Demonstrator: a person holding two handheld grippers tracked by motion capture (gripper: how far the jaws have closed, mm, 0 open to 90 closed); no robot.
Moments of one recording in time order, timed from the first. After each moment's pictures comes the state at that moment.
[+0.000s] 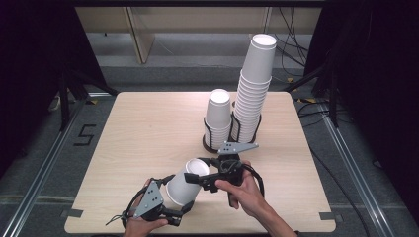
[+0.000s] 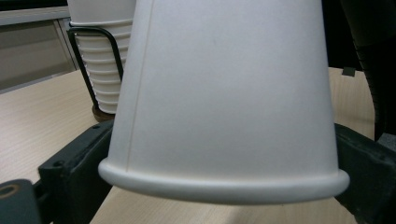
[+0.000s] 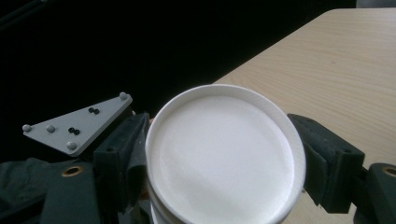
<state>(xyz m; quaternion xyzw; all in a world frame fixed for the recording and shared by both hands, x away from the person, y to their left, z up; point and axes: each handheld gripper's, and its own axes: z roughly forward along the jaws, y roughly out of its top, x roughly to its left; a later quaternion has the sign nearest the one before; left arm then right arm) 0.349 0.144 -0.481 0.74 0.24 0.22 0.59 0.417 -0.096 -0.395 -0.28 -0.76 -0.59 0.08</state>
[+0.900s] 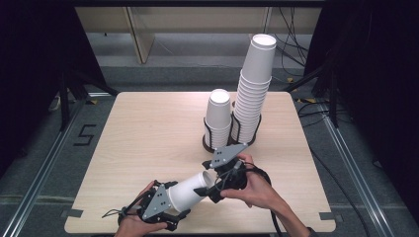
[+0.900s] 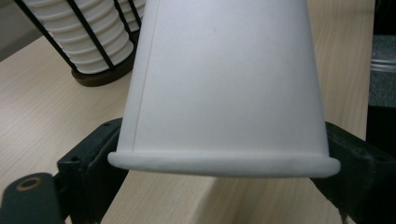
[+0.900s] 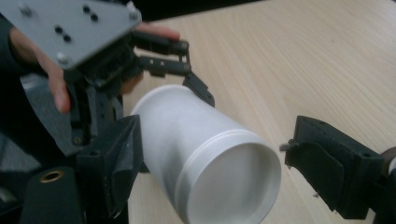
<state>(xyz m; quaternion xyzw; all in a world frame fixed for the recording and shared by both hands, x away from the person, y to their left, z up) 0.348 0.143 -0.477 0.85 0.16 0.21 0.45 0.409 -0.099 -0.376 -0.12 -0.90 -0.43 -0.03</state>
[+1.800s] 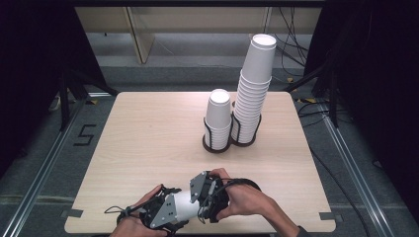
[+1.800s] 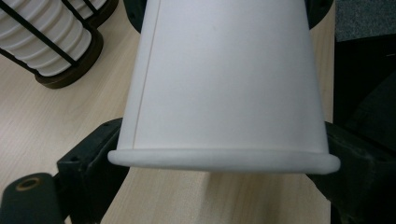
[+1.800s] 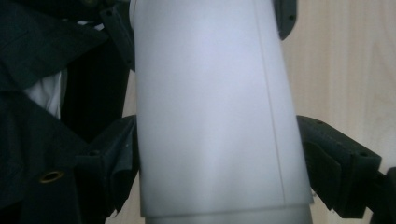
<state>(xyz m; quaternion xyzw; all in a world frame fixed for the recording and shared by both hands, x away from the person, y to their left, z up) 0.339 0.135 -0.471 0.90 0.07 0.20 0.38 0.389 -0.057 -0.414 0.06 -0.98 -0.20 -0.05</state>
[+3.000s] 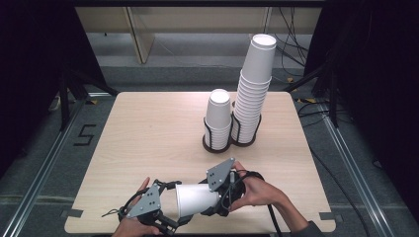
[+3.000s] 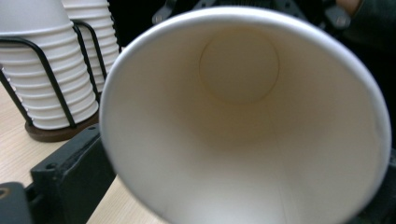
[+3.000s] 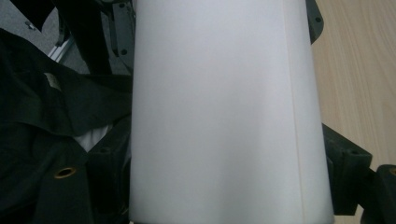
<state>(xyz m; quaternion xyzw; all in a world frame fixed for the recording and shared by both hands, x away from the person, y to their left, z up) 0.344 0.147 -0.468 0.76 0.16 0.12 0.62 0.412 -0.094 -0.418 0.08 -0.92 -0.38 0.03</state>
